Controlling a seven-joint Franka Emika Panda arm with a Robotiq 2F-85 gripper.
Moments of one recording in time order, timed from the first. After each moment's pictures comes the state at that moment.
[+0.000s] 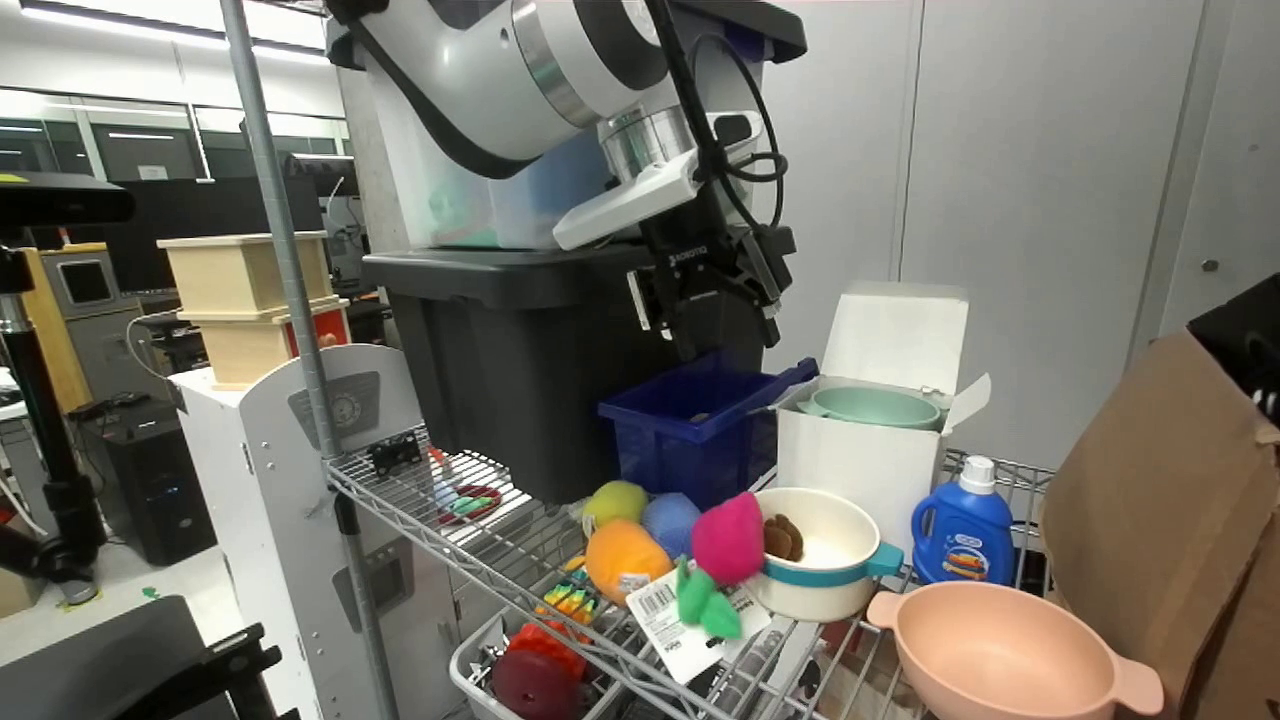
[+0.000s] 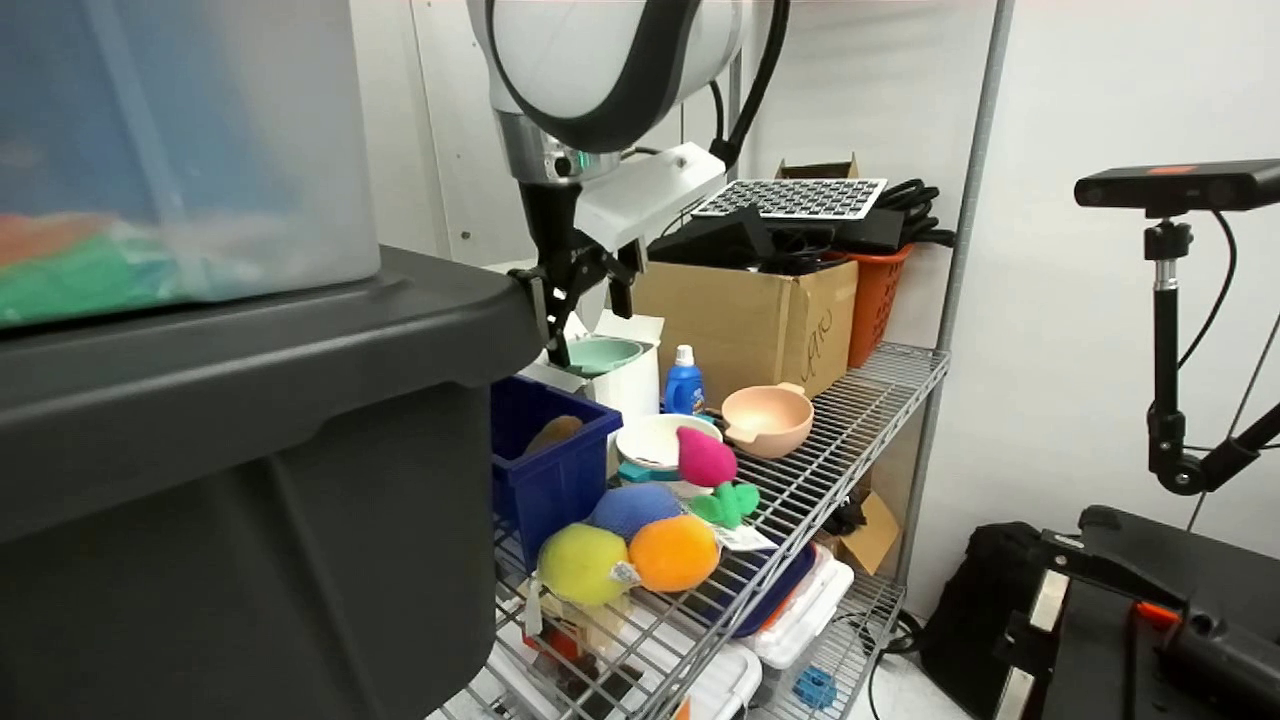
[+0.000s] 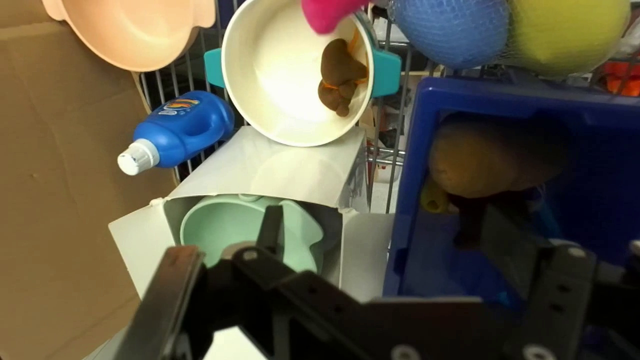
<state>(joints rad) 0.19 0.66 -0.10 -1.59 -0.35 2.39 0.22</state>
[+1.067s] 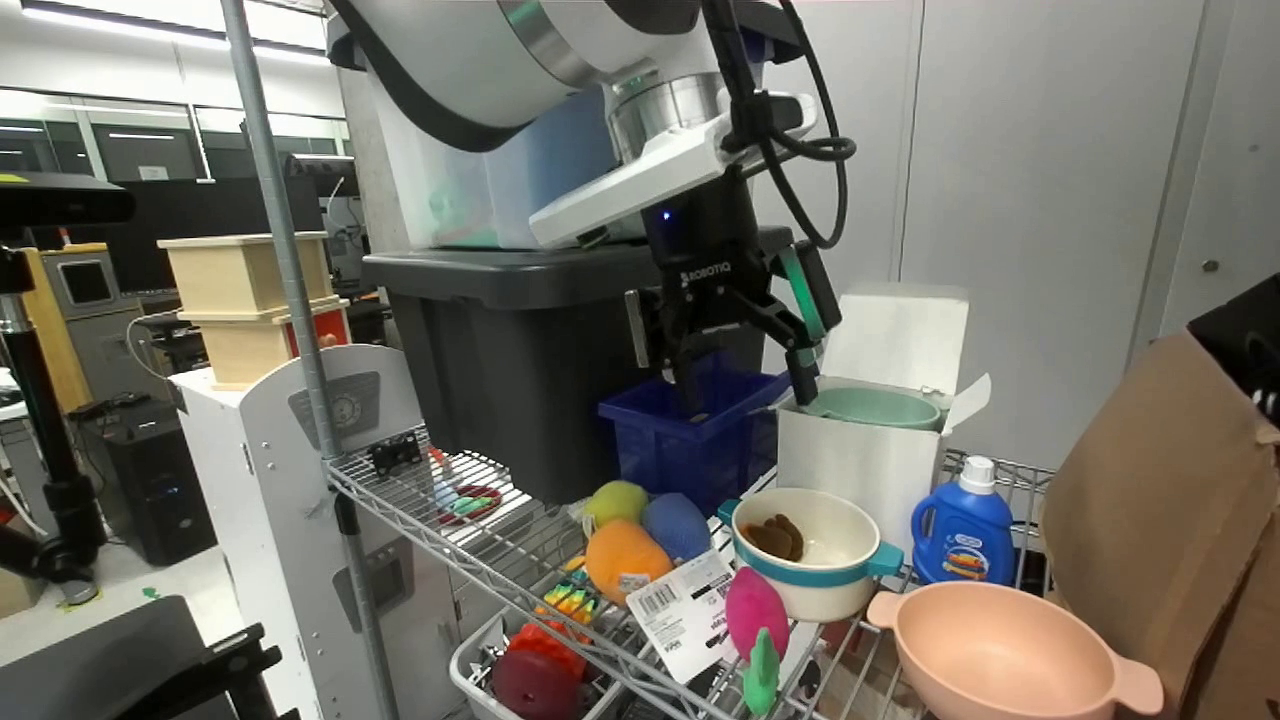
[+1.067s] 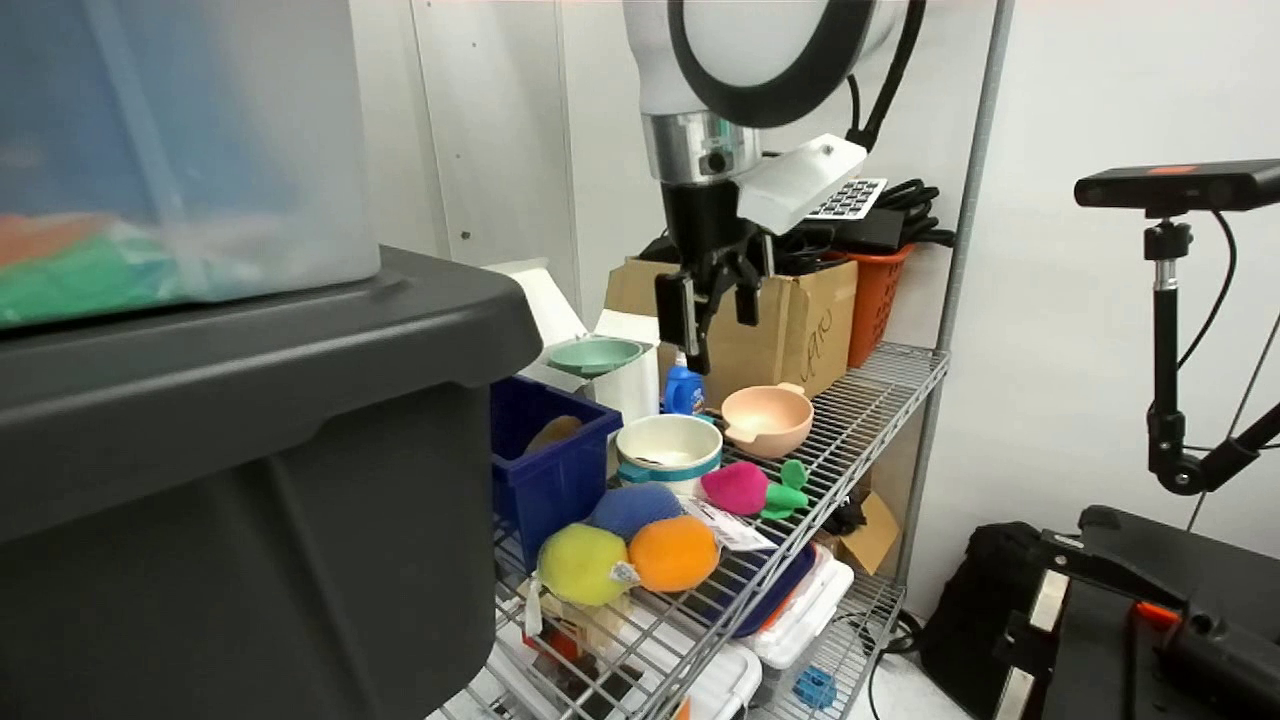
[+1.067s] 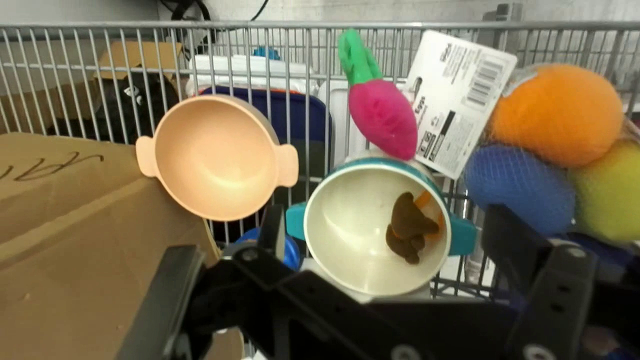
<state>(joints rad) 0.08 0.46 -0.10 -1.91 -0.35 2.39 0.14</state>
